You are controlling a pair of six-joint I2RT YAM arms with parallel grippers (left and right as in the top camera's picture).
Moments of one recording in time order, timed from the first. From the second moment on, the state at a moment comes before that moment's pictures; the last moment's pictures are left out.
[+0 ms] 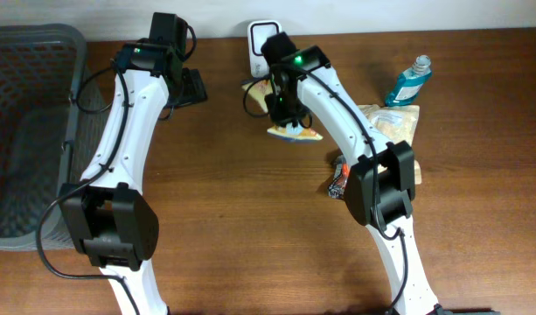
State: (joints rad) left arm -0.15 2.05 1.99 -1.17 -0.24 -0.42; right arm 0.45 2.46 2.39 -1.28 0.04 0.13
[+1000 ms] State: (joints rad) left arm -0.15 2.05 1.99 -1.17 -0.24 -0.42; right arm 0.45 2.58 2.48 -0.73 0.37 0.21
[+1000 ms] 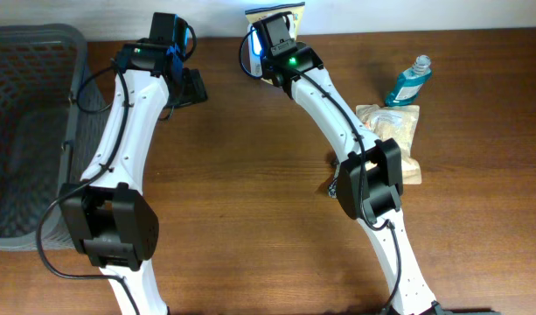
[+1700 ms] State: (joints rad) left arm -0.15 2.05 1.99 -1.17 -0.24 -0.42; right arm 0.33 2.17 2.50 -1.00 0.41 0.34
